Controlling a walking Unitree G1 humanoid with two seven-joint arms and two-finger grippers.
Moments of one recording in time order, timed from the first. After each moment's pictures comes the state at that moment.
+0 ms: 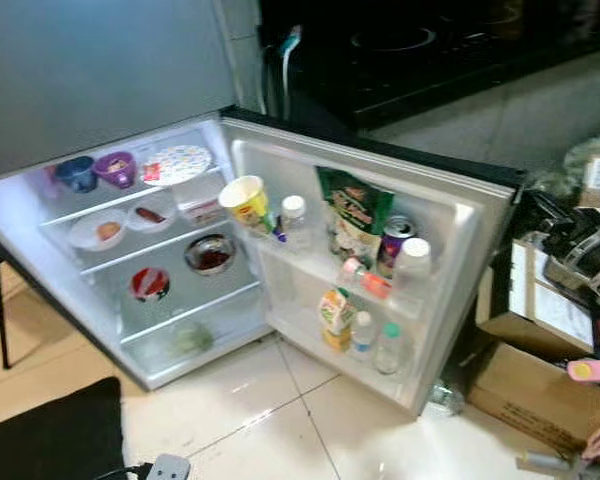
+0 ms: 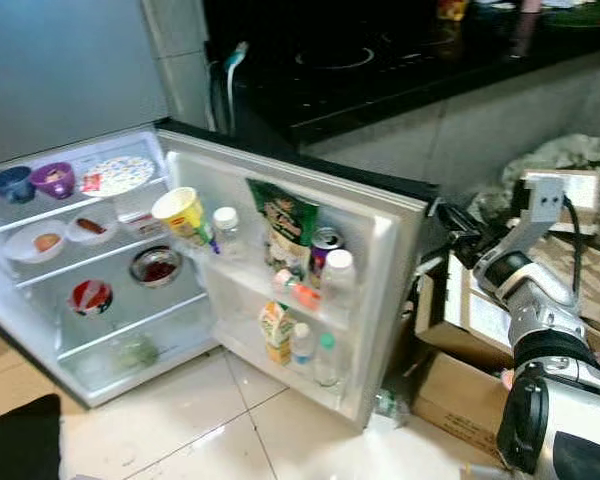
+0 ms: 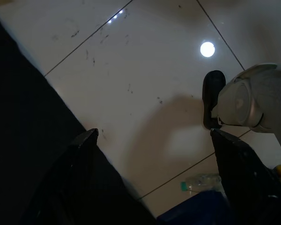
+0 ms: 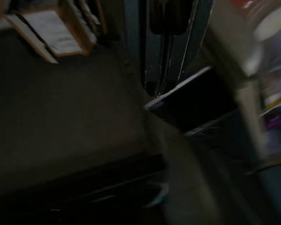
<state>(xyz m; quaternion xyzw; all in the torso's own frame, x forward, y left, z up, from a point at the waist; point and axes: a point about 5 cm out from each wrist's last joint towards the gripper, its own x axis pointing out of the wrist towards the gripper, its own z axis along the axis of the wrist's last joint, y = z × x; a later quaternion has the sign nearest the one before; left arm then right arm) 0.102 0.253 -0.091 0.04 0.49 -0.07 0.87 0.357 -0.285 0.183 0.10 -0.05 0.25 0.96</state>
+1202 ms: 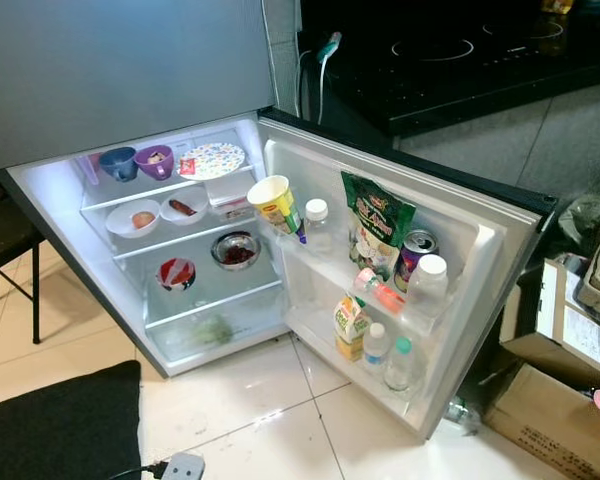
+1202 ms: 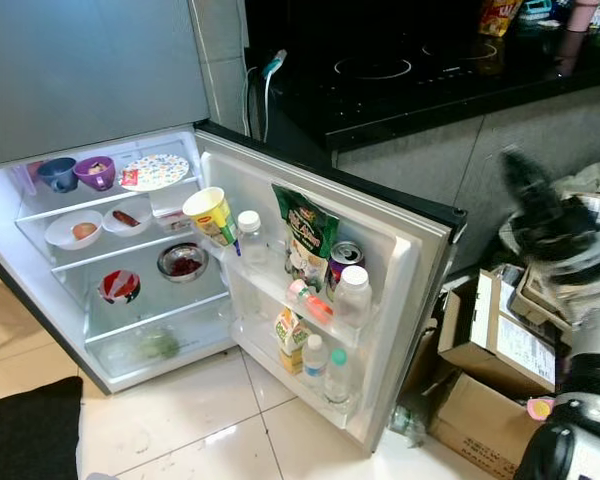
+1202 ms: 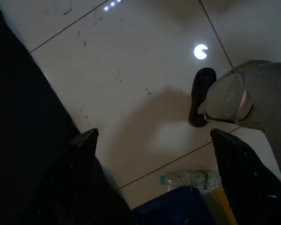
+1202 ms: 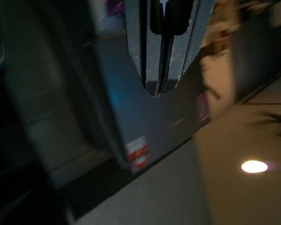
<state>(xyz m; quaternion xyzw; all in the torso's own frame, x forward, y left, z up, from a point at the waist) 0.110 0.235 -0.097 0.02 0.51 -0.08 0.86 0.306 -0.326 0.251 0.28 -0.32 0.39 0.82</state>
